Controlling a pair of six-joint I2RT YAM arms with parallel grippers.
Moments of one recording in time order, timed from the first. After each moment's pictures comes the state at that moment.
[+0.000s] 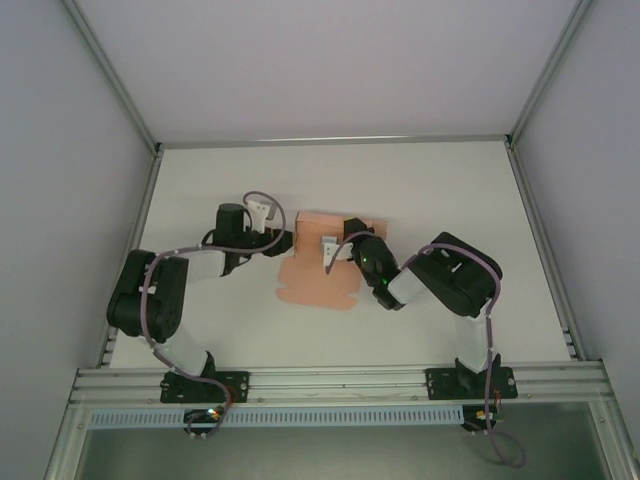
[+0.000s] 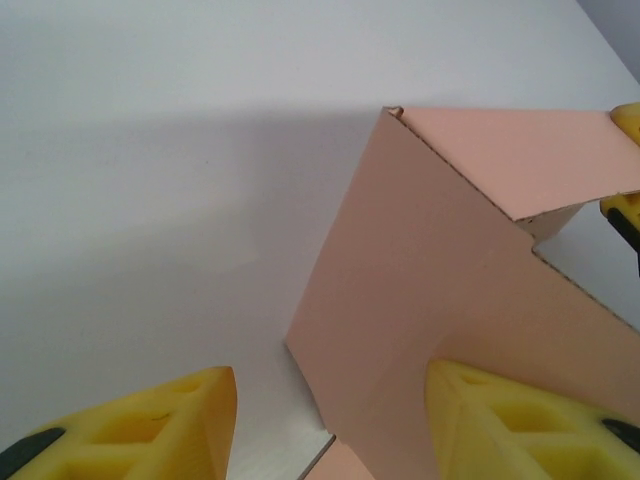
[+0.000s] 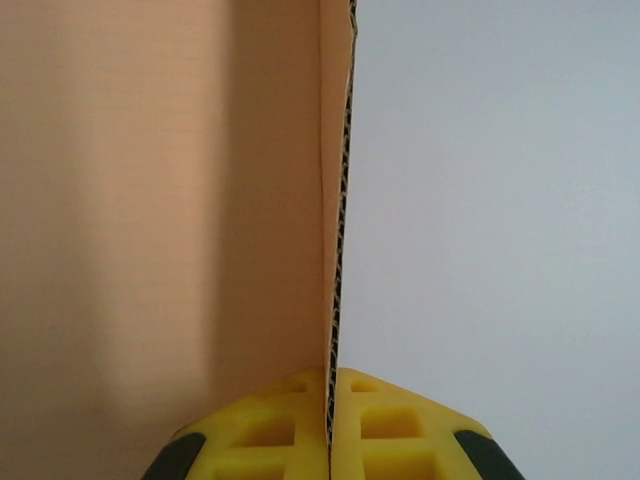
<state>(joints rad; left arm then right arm) -0.30 1.64 0.68 0.31 0.59 -0.21 0.69 1.98 0.65 1.23 0.41 -1.45</state>
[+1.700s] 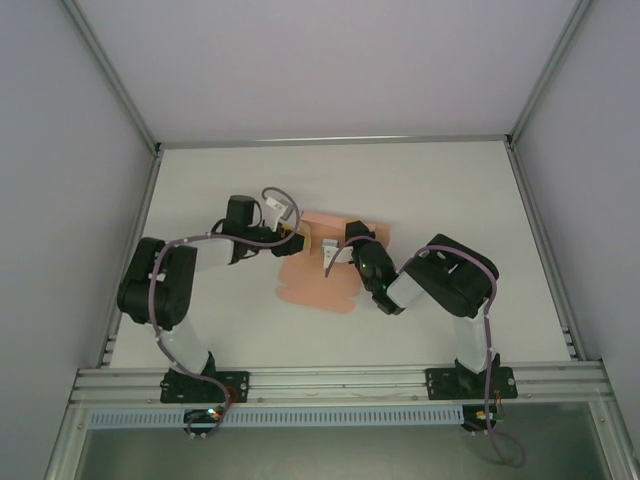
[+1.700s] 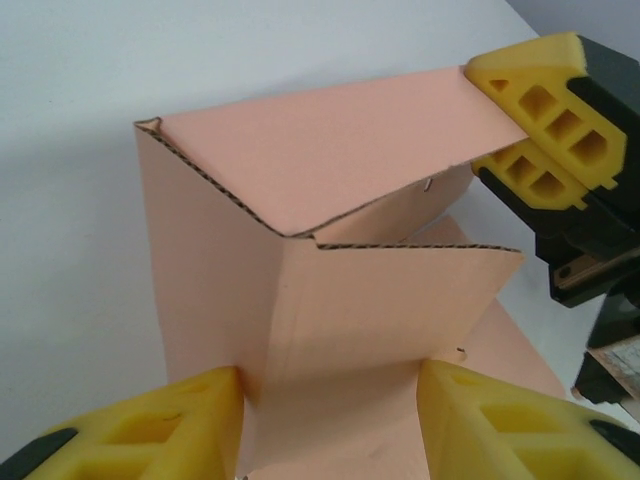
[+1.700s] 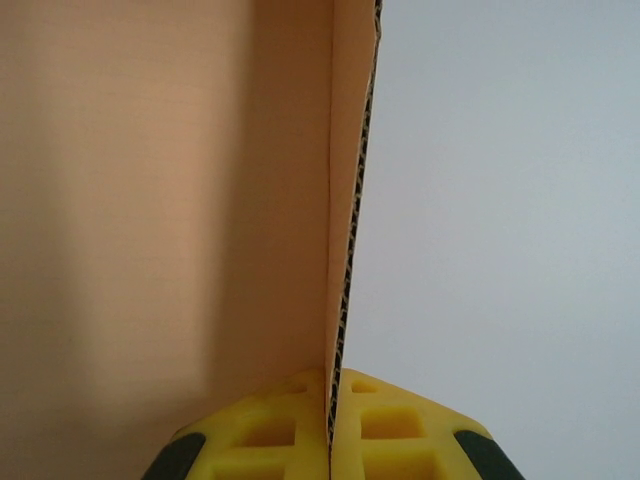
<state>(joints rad) -0.34 1.76 0.85 0.17 0.80 -0.01 0.71 1.99 0.63 1.26 0.51 -1.49</state>
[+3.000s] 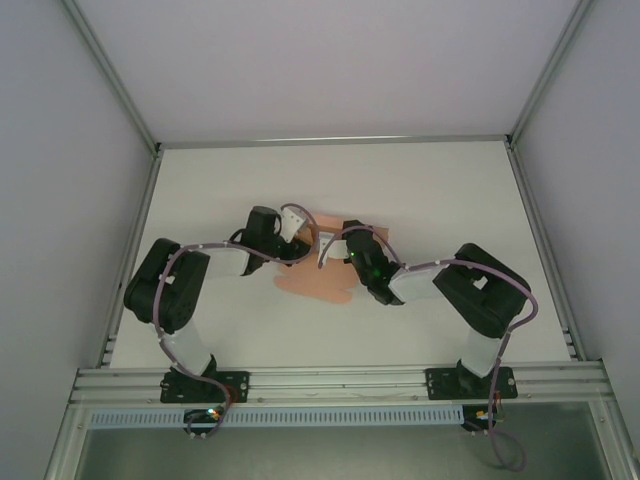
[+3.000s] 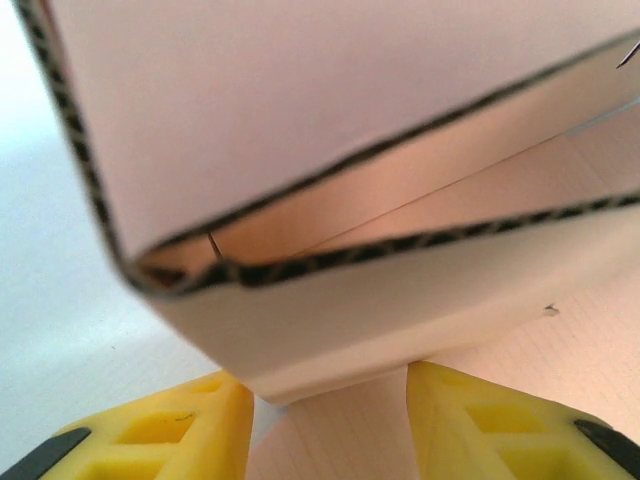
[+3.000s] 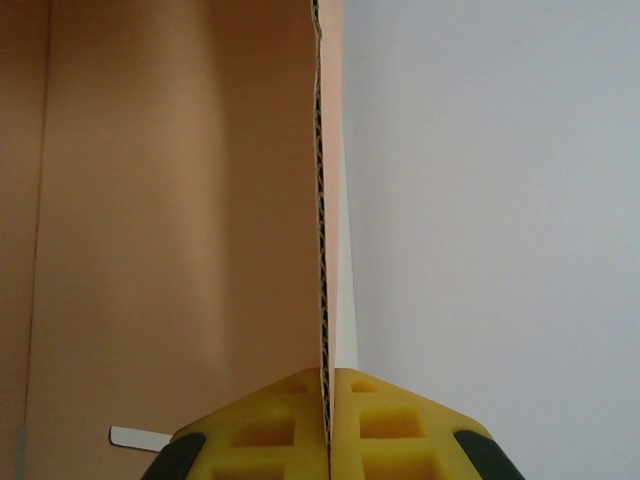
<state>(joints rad) -0.49 1.75 0.78 0.23 0.33 0.11 0.75 1.78 0.72 0.72 0.53 -1.24</state>
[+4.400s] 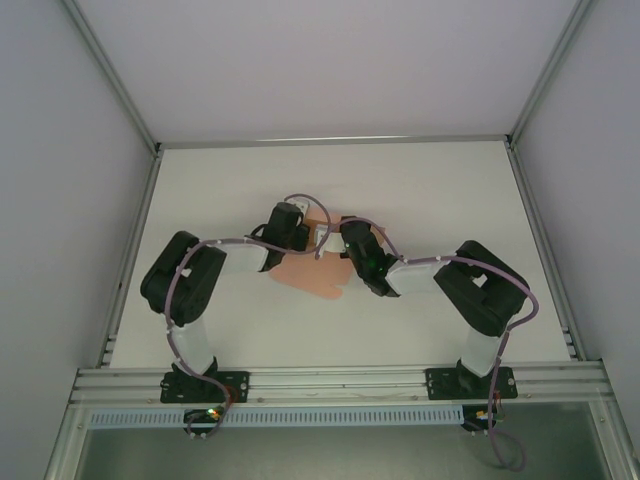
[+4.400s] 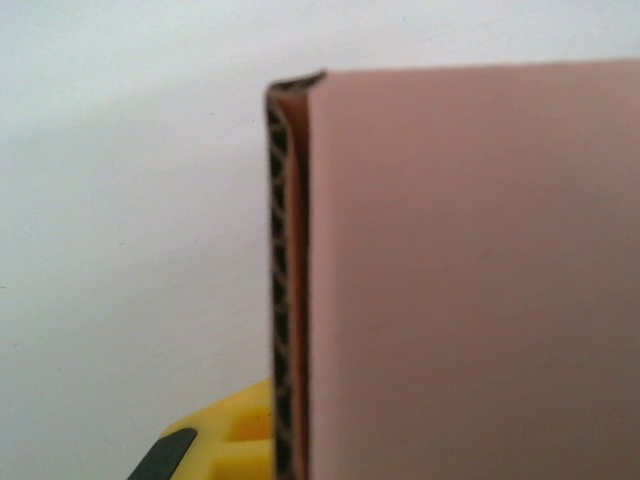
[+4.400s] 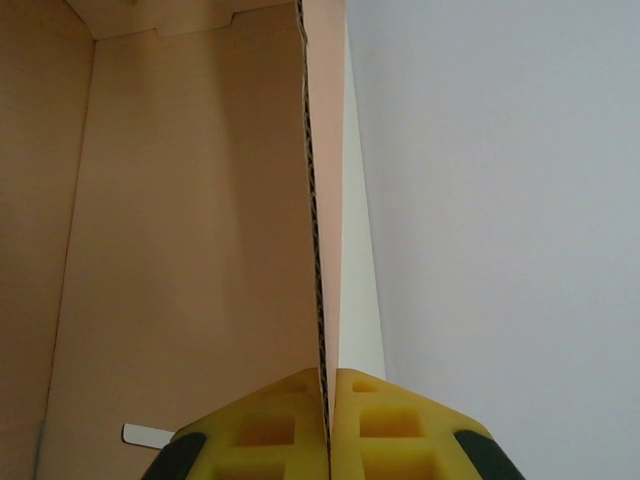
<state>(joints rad) -0.60 1.84 0.90 0.24 -0.18 -0.15 0.73 1.79 0.80 0.60 0.51 -1.15</state>
